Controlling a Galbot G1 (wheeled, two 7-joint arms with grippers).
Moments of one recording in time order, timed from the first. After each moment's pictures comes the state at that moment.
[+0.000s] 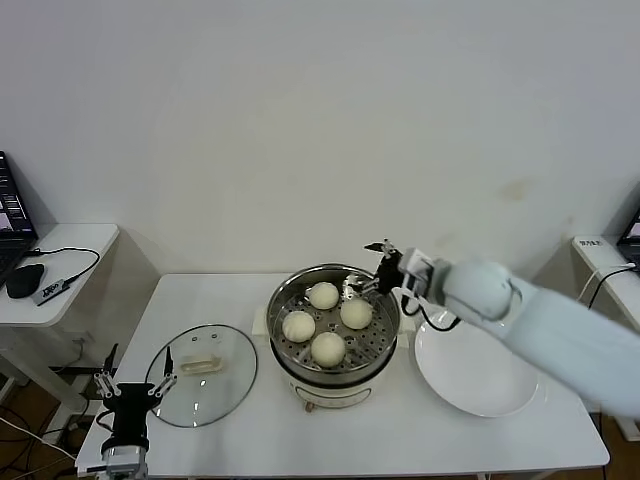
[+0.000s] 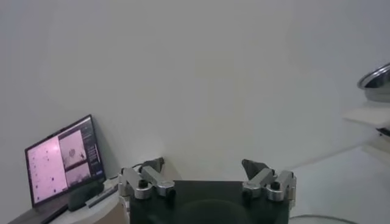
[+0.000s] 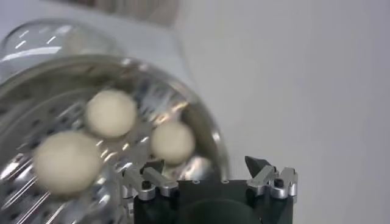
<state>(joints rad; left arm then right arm) 1.64 -1.25 -0.63 -1.99 0.12 -0.09 -0.30 -0.21 0.68 -0.51 1.79 0.50 -0.41 -0.19</state>
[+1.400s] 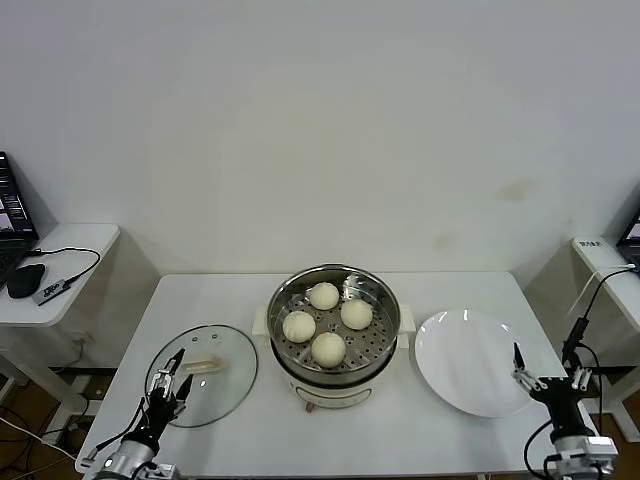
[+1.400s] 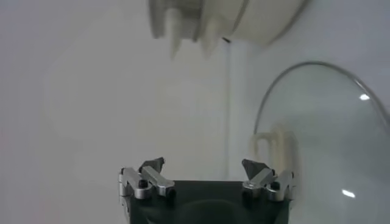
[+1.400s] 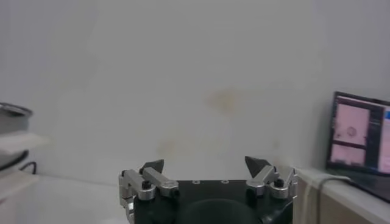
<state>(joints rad) 1.52 -1.14 -0.62 -1.72 1.20 -0.16 -0.15 -1.53 1.38 0.97 1.83 0.17 0.20 -0.20</state>
